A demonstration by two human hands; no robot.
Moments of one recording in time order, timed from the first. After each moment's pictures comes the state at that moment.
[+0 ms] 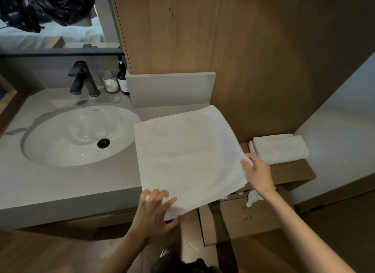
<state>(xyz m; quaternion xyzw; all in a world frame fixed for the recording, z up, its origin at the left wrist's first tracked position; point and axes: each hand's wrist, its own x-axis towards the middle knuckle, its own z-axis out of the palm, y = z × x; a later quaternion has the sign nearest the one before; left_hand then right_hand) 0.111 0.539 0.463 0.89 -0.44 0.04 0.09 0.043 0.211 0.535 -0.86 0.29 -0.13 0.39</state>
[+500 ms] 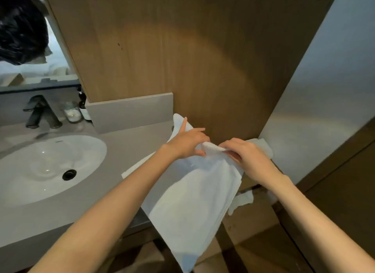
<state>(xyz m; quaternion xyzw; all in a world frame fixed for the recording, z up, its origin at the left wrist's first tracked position) 0.172 0.296 0.655 0.77 -0.63 -0.04 0.08 -0.014 0.171 0.673 -0.98 0.07 -0.12 0.16</state>
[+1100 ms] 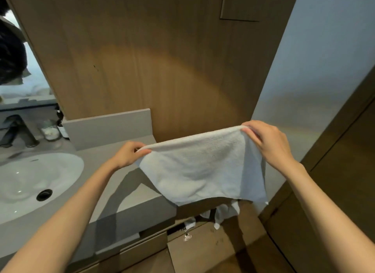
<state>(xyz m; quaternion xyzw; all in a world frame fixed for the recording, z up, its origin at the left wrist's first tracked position) 0.214 0.352 0.640 0.82 -0.43 -0.12 0.35 -0.090 0.079 0.728 -0.93 0.19 -0.30 0.11</state>
